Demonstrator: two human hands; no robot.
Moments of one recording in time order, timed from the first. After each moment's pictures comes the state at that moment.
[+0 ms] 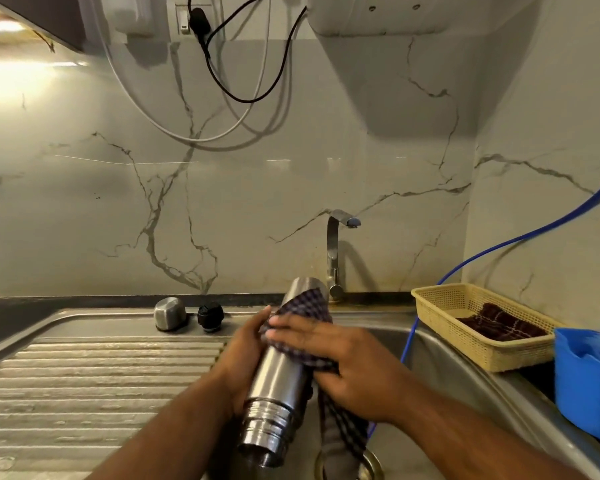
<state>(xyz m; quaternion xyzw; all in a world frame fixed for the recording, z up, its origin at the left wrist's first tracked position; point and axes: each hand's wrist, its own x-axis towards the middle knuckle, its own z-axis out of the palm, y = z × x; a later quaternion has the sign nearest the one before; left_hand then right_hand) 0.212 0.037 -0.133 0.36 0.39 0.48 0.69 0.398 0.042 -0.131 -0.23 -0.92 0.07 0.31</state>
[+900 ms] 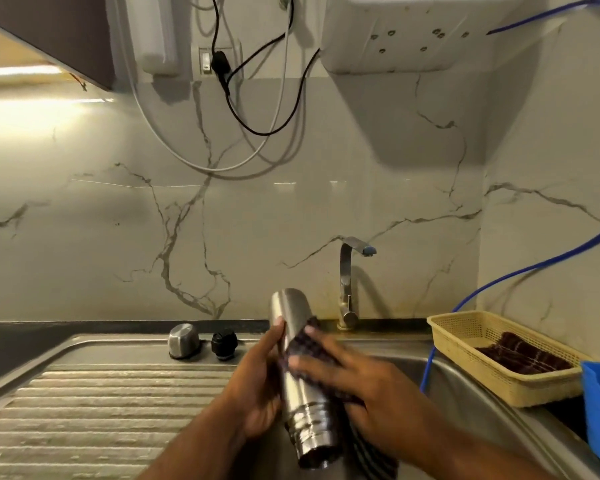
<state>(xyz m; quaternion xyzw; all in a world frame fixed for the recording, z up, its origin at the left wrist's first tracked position) 0.200 0.035 -0.124 0.36 0.32 0.50 0.72 0.401 0.038 -0.124 -0.25 -0.93 -0.01 0.26</state>
